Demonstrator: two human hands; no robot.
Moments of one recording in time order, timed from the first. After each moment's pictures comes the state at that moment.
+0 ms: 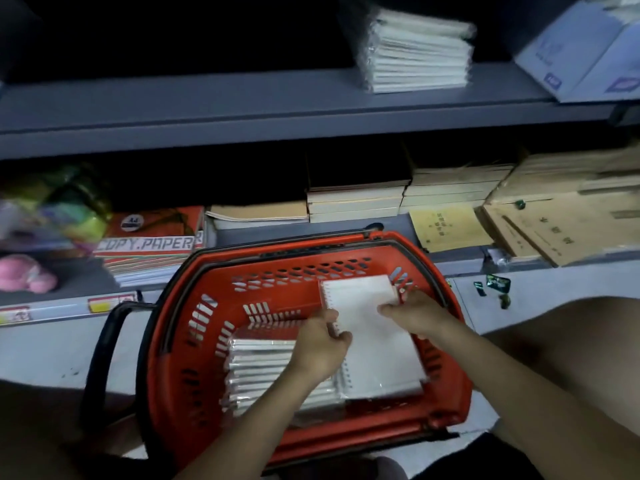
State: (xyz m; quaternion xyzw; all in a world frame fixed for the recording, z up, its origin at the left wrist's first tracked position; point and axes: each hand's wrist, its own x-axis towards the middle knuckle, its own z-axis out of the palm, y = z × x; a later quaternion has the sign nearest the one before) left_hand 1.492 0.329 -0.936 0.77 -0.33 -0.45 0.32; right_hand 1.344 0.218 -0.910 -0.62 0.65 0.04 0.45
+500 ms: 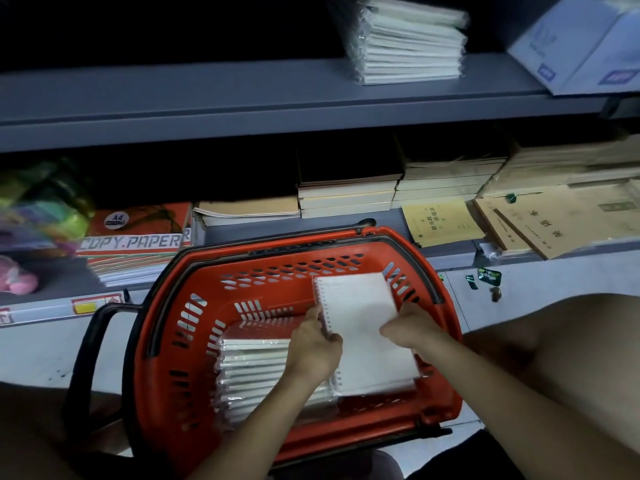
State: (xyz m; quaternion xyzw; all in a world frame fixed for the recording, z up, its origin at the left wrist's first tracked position) left_hand 1.490 0.329 -0.941 0.79 -0.34 -0.44 0.27; right_hand 1.345 0.236 -0.919 -0.54 0.72 0.11 0.43
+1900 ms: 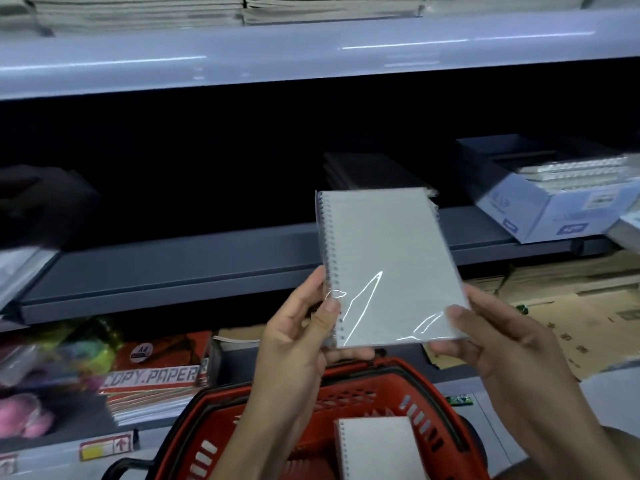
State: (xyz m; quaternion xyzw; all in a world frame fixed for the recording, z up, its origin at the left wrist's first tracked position) left_hand 1.531 0.261 -0.714 0.41 -0.31 -0.50 0.70; right_hand 1.335 0.206 -0.702 -0.43 0.43 -0.51 0.60
